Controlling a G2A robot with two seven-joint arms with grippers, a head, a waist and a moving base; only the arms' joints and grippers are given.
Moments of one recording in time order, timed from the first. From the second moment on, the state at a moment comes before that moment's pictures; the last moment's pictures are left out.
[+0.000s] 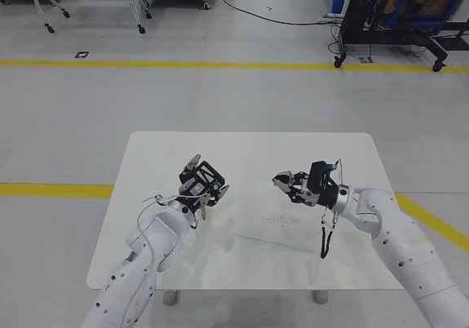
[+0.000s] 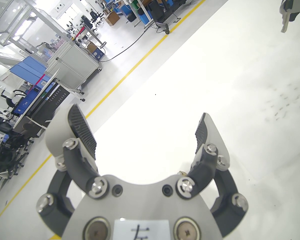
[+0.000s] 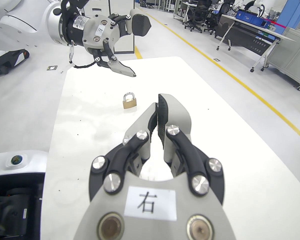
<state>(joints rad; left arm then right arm) 1.37 -1.25 -1.13 -1.80 1.77 -0.22 -0.31 -1.19 -1.01 1.16 -1.42 -1.16 -0.90 -0.15</state>
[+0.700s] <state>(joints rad) 1.38 -1.28 -1.27 -1.71 0.58 -0.25 -0.41 -1.14 -1.06 1.02 -1.29 -0.60 -0.91 -0.04</state>
